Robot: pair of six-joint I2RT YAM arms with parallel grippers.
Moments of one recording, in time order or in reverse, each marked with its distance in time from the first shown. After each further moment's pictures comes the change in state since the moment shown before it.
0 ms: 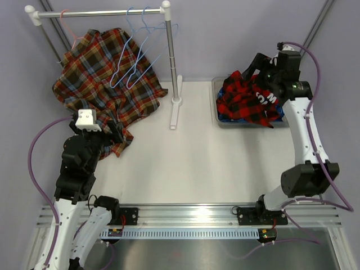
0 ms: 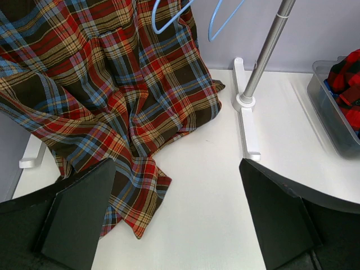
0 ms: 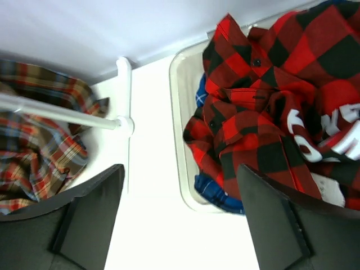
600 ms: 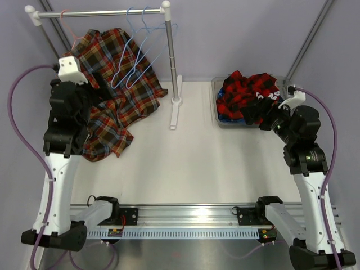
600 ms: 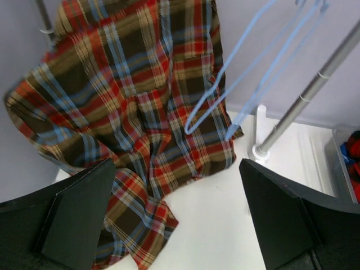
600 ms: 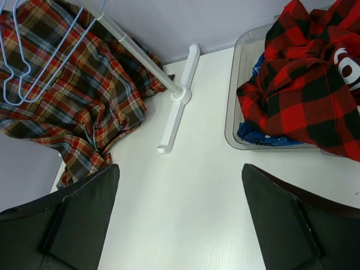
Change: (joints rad) left arm 0.044 0.449 0.565 -0.145 -0.128 -0.055; right arm 0.007 -0.780 -0.630 0.154 -0.183 0.028
